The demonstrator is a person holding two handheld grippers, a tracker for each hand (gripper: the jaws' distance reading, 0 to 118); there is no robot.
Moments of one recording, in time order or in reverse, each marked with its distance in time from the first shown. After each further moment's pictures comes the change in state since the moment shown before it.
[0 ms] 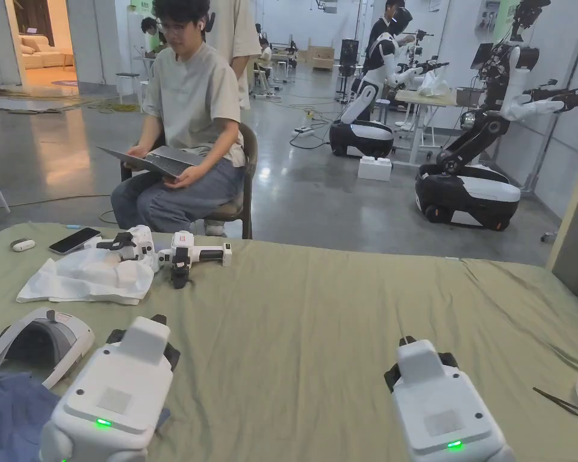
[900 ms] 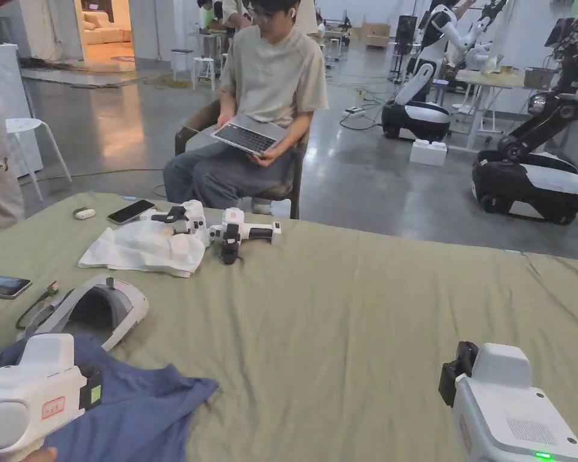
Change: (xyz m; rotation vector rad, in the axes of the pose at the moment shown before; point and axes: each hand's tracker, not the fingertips) left arm -0.158 -0.069 0.015 -0.552 0.015 0.318; right arm -0.010 -0.005 -0.001 -0.044 0.016 -0.275
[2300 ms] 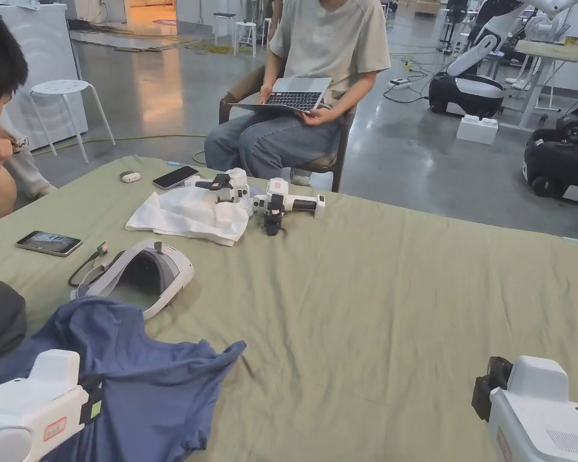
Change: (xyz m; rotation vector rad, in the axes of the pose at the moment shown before) left arm -0.070 -0.065 -0.023 0.064 0.047 -0.061; right arm -0.022 -0.026 -0.009 -0.114 0.045 0.050
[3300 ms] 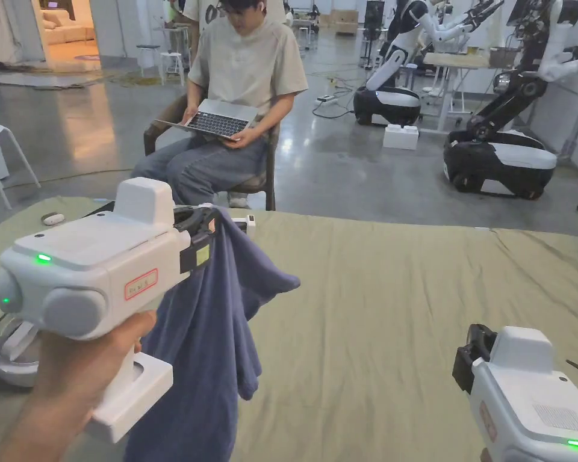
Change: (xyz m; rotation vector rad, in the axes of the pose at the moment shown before) left arm 0.247 0.212 0.124 0.457 -0.463 -0.194; right arm 0.076 0.025 0.050 0.134 -0.078 -0.104
